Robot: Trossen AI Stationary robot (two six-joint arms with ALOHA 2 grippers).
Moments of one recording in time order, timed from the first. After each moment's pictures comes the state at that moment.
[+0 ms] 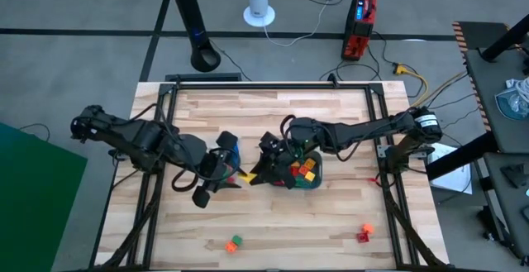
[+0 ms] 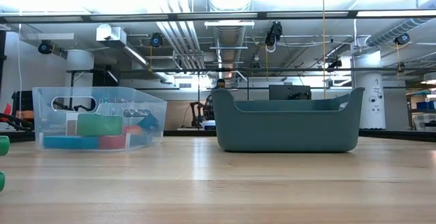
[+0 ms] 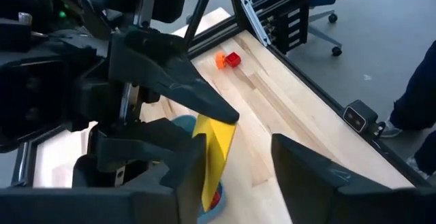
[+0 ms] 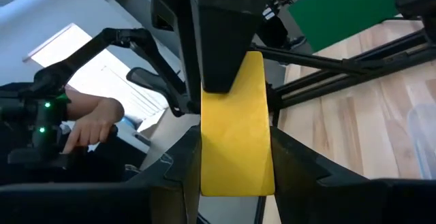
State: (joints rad) left arm -0.36 1.34 1.52 -0.71 -0.07 0.26; right arm 0.08 1.69 1.36 0.20 -0.50 0.68
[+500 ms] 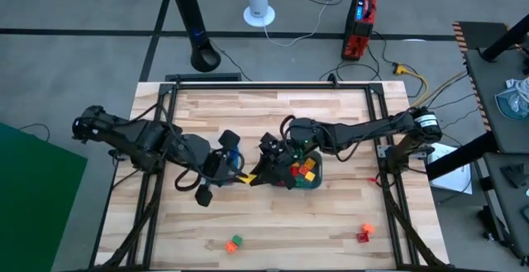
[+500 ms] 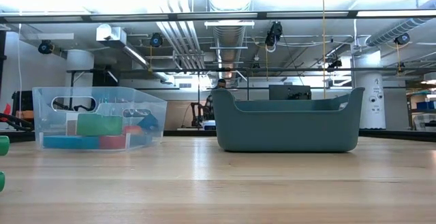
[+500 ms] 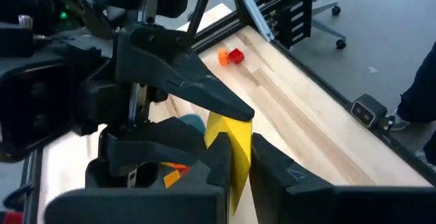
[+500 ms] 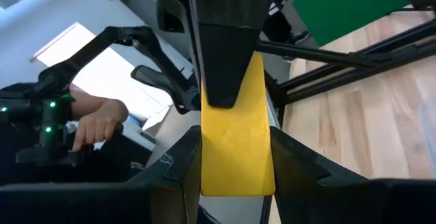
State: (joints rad) left arm -0.35 1.36 1.53 -0.71 -0.06 0.29; right arm 0.09 1.69 1.36 0.20 -0.51 0.70
